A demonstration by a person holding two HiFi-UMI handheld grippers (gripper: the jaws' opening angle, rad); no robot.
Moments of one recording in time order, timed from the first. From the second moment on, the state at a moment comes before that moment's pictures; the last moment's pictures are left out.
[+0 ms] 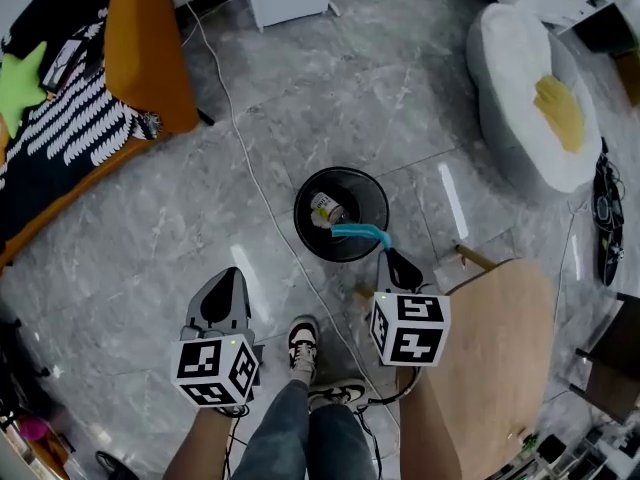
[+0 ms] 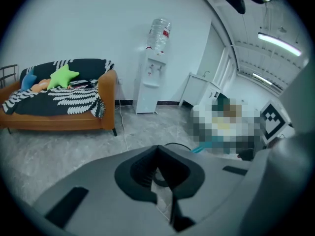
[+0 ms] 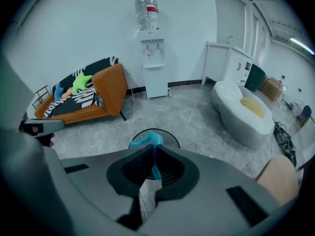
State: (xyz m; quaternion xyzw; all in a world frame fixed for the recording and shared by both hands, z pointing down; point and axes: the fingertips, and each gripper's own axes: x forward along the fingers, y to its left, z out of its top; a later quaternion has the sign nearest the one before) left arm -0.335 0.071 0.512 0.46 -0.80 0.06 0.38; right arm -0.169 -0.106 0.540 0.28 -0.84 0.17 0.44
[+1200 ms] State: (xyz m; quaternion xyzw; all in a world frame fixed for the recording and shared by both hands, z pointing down) left arm -0.332 0.068 0.542 0.45 -0.80 0.06 0.39; right arm -0.177 -0.098 0.572 0.26 -0.85 0.20 0.42
